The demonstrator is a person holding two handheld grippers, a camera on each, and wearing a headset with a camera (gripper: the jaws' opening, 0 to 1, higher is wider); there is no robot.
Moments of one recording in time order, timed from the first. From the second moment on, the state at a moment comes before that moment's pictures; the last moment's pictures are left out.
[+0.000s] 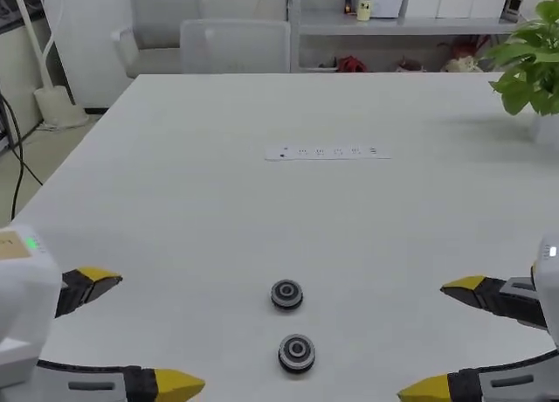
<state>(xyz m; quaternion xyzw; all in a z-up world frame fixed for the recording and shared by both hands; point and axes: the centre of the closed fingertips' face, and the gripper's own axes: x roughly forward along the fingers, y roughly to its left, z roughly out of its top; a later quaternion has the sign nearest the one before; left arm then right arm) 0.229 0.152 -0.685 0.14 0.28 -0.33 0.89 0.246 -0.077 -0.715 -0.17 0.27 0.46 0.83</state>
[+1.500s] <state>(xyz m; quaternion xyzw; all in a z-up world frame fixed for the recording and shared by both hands) 0.233 0.161 -0.689 0.14 0.28 -0.33 0.89 0.252 -0.068 -0.711 -0.18 0.26 0.48 0.82</state>
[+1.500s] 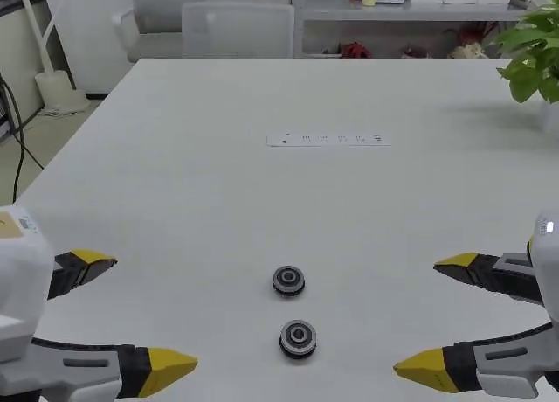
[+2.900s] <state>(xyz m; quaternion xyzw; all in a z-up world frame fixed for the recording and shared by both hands) 0.262 0.142 -0.669 0.18 0.24 -0.37 0.88 0.270 -0.047 -0.683 -0.18 0.21 0.51 0.81</state>
